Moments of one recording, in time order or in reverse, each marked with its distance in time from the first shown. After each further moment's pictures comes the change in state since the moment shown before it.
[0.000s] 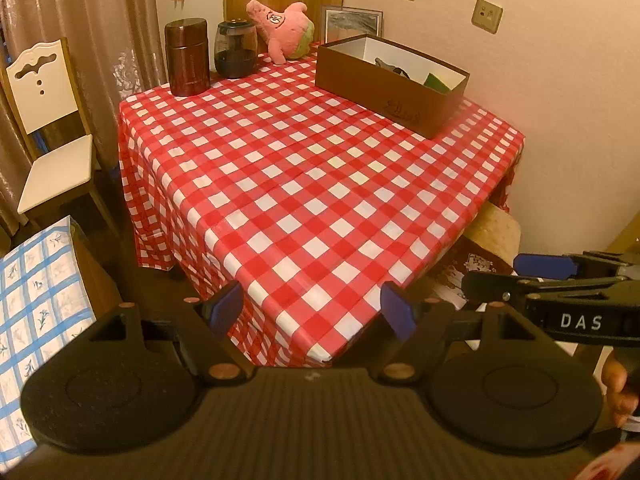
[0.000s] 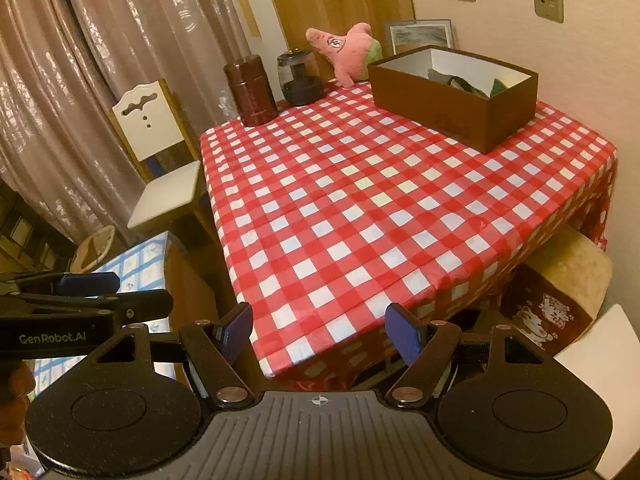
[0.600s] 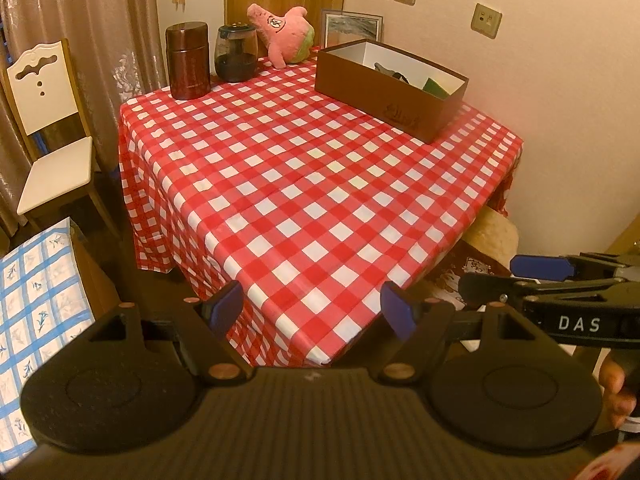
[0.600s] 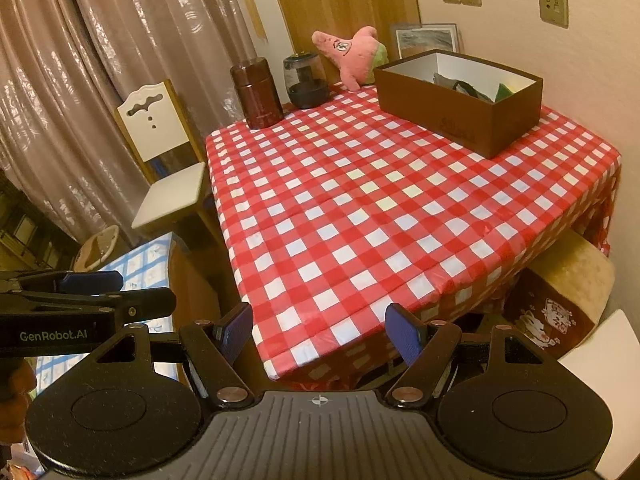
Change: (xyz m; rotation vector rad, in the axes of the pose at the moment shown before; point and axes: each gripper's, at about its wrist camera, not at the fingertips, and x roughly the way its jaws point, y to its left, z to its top) left arm -0.005 -0.002 0.001 -0.005 -0.007 0.001; right arm -0.002 0.004 0.004 -0.005 -0.002 0.008
